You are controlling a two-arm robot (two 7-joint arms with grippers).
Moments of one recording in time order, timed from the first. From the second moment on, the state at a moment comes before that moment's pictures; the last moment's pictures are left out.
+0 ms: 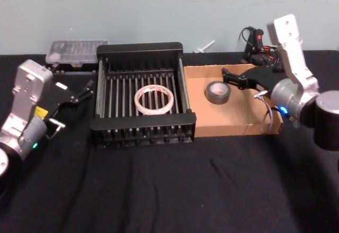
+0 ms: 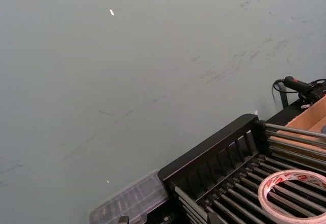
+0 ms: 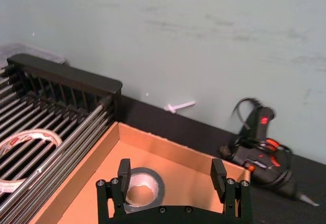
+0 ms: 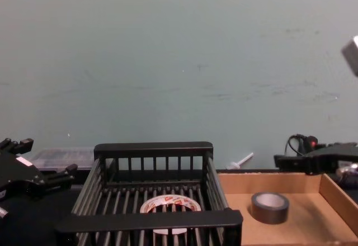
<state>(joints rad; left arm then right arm) -0.20 0.60 0.45 -1.41 -0.25 -0.12 0.03 0.36 0.26 -0.26 -1.33 0.15 0.34 0.25</state>
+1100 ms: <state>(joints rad) -0.20 0.60 0.45 -1.41 -0.25 -0.12 0.03 0.15 0.24 -0.19 -1.43 0.03 0.03 0.16</state>
